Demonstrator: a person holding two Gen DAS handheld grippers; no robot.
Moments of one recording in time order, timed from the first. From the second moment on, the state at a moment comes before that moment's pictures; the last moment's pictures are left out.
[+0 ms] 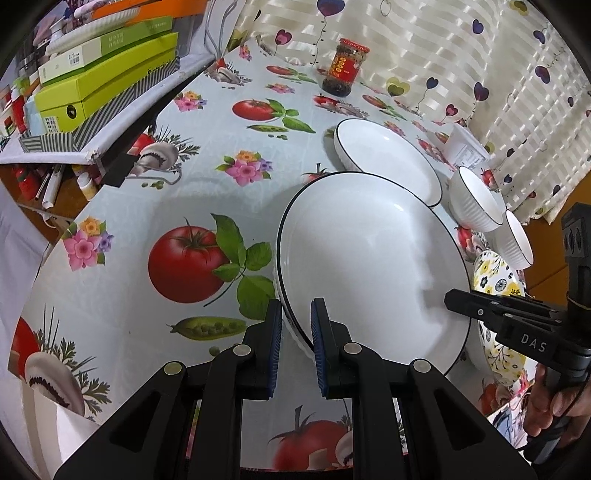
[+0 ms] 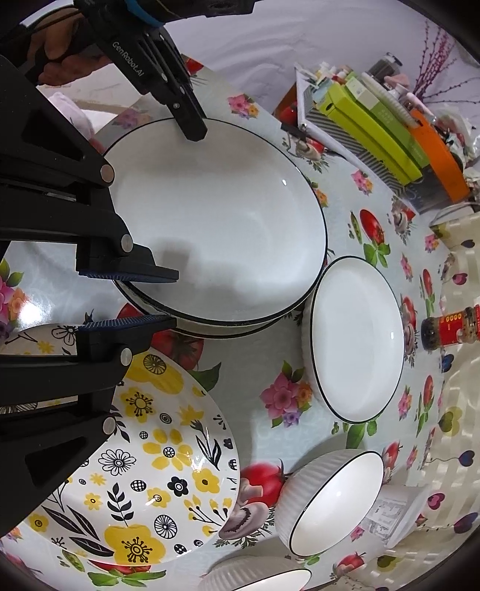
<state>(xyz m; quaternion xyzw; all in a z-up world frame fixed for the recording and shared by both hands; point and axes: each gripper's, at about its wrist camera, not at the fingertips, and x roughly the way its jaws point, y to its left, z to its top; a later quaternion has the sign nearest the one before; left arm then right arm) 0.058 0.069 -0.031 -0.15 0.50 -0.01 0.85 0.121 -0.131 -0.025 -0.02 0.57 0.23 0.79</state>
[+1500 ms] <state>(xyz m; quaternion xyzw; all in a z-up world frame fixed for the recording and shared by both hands) 0.062 0.080 -0.027 -0.16 0.45 0.00 0.88 0.114 -0.123 -0.006 -0.10 0.46 0.22 0.85</state>
